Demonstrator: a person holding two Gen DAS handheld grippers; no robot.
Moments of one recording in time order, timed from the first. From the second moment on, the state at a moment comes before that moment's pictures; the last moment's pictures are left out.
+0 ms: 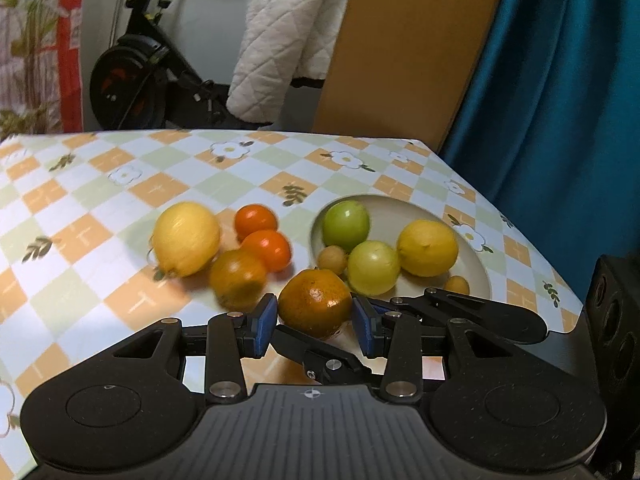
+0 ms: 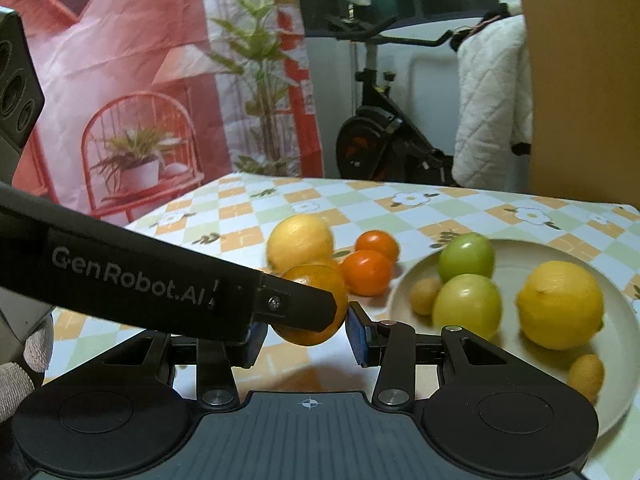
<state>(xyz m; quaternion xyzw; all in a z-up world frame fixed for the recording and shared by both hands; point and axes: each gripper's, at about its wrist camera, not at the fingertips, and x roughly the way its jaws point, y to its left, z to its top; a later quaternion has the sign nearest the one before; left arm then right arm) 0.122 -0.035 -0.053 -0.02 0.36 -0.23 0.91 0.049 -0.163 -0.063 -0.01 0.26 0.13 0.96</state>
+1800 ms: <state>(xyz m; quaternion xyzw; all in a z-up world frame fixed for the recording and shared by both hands) 0.150 -0.071 -0.055 0.00 0.34 -0.19 0.92 0.066 -0.221 -0.069 0.02 0.21 0.05 0.98</state>
